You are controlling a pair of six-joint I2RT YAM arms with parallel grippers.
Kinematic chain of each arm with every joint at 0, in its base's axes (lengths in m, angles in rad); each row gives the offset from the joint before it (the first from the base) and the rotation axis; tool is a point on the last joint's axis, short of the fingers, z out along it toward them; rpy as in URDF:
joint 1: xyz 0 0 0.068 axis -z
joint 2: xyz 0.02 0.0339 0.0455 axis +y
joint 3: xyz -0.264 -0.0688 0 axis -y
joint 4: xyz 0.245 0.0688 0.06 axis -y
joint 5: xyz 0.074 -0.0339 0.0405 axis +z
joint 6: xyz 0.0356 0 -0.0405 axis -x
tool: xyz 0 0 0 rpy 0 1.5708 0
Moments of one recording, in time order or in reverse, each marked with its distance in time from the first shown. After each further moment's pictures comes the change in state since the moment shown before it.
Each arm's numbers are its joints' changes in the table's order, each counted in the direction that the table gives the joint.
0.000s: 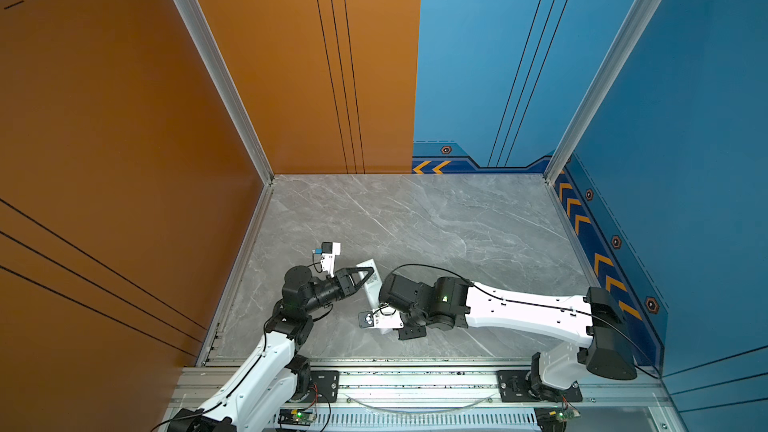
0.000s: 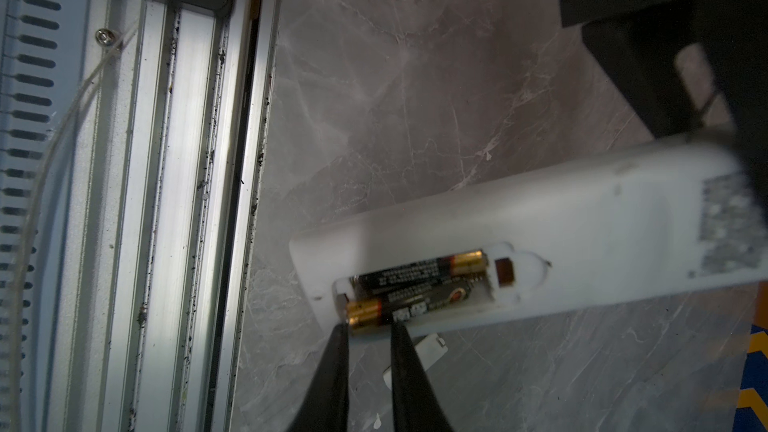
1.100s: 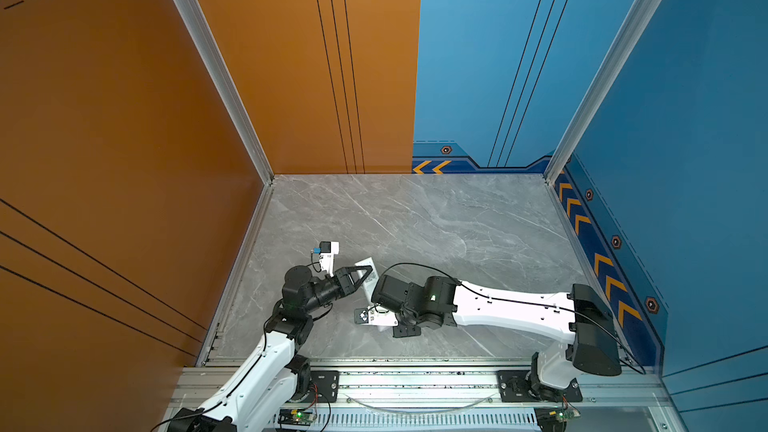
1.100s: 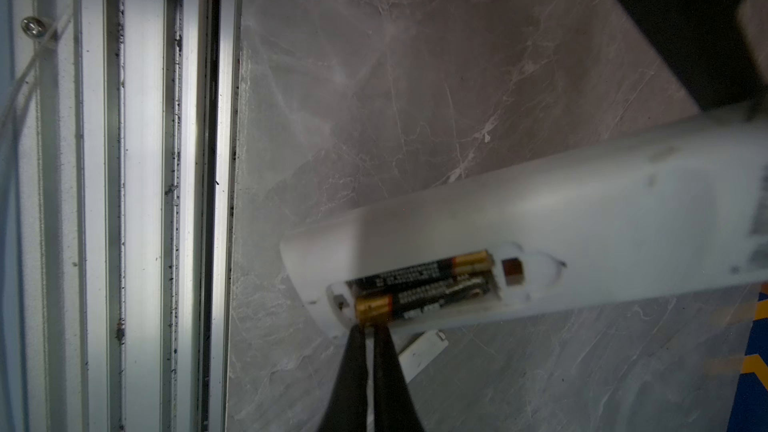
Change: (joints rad) left arm 0.004 0.002 0.000 -0.004 0.040 -0.042; right arm 0.000 0.078 0.050 -0.028 -0.053 -0.054
